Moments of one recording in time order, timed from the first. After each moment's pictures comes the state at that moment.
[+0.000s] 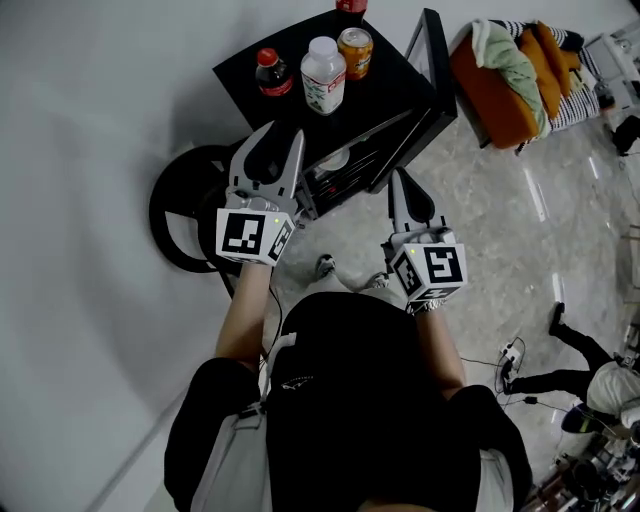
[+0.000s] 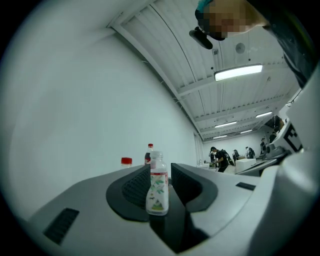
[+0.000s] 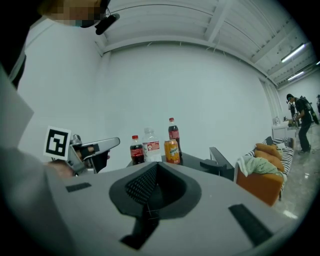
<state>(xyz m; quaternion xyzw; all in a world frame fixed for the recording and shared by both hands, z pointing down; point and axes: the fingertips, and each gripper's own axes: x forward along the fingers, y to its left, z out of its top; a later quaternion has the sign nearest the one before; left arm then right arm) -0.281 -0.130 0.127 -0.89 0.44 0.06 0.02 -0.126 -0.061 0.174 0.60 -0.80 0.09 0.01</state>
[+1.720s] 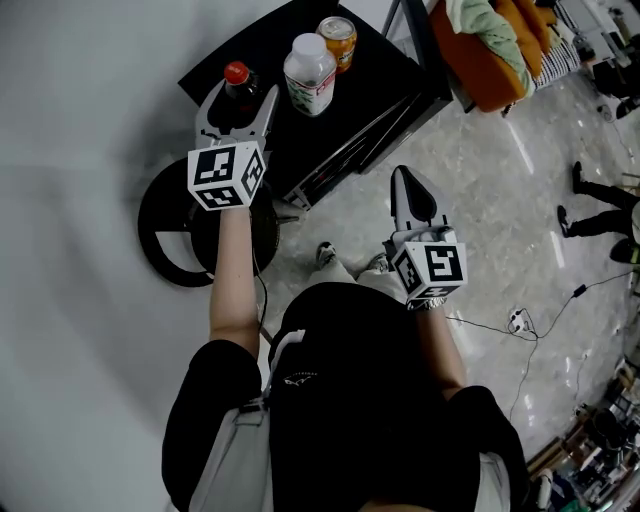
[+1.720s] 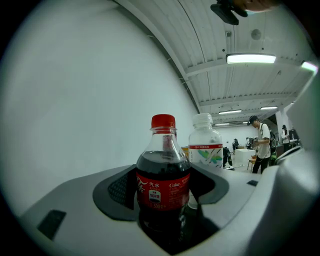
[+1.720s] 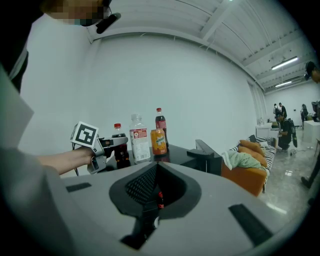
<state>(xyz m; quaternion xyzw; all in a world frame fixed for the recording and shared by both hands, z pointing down) -0.300 -0.269 0.184 -0.89 0.45 -0.03 -0.03 -0.118 -0.075 0.212 0.66 -0.74 0.11 0.04</state>
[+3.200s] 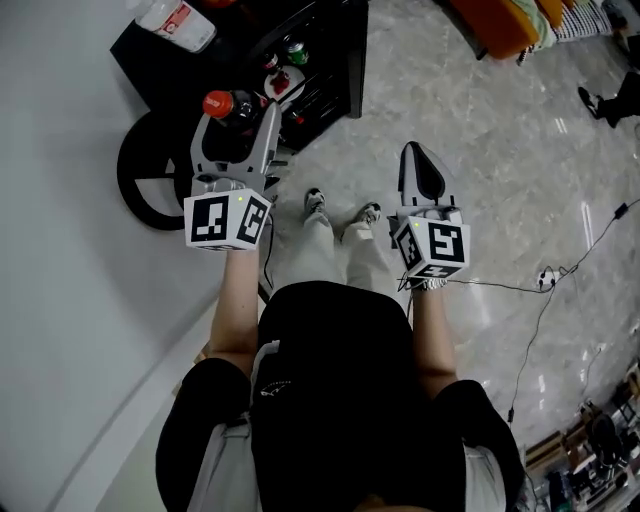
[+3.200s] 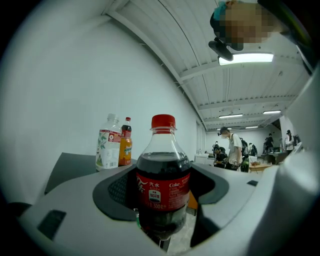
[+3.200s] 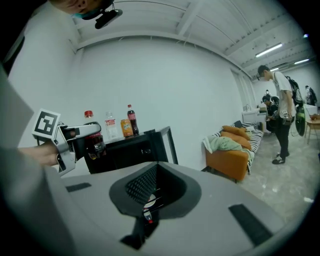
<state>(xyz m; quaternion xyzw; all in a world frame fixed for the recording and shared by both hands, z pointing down) -0.136 -0.053 0.204 -0.88 0.47 0.00 -0.05 0.072 0.058 0.296 0.68 -0.71 0.18 0.02</state>
